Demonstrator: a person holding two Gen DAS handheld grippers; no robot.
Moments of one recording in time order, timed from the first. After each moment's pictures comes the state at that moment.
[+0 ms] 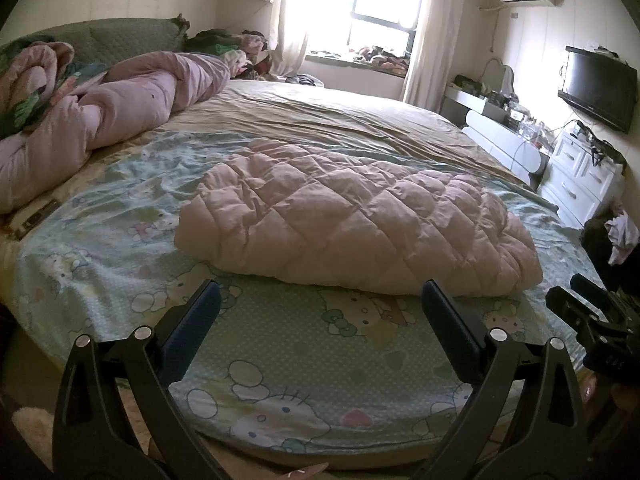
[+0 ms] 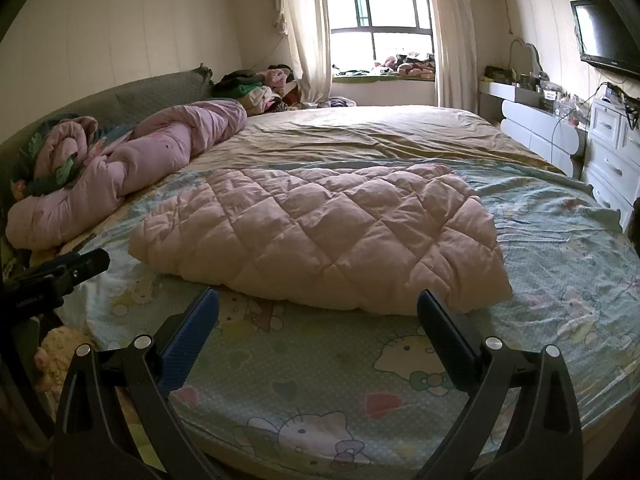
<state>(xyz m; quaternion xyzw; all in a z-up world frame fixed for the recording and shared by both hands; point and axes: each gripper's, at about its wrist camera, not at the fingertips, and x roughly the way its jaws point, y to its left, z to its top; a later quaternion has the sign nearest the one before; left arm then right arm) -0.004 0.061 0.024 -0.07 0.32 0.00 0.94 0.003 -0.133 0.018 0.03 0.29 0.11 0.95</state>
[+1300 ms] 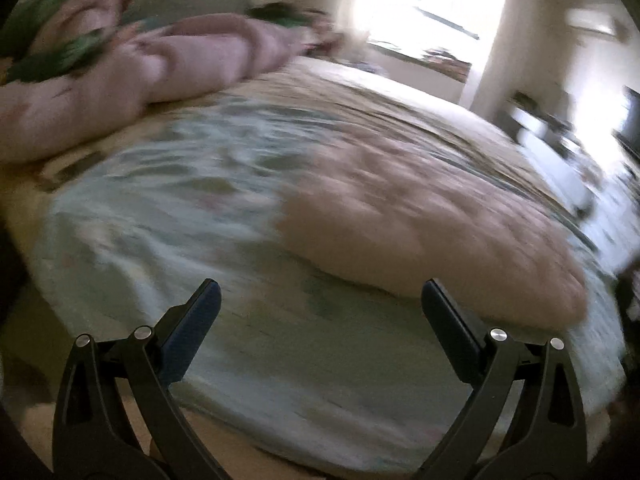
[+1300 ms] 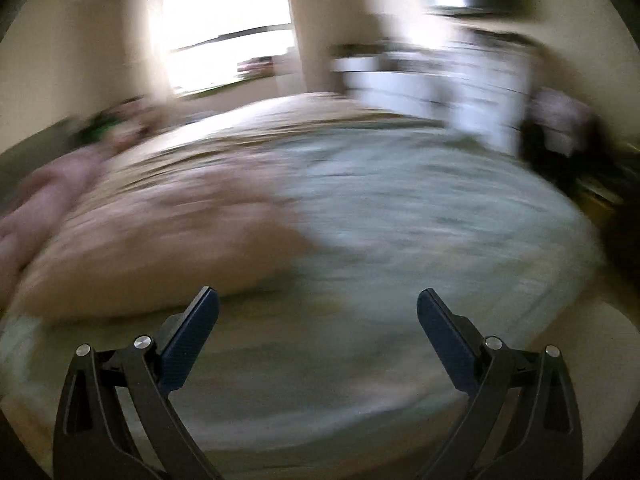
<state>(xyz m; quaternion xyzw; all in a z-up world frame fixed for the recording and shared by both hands) 0.024 0.178 0.002 -0.14 0.35 0.12 0.92 -0.037 -0.320 -0.029 0.12 0.29 -0.21 0.92</state>
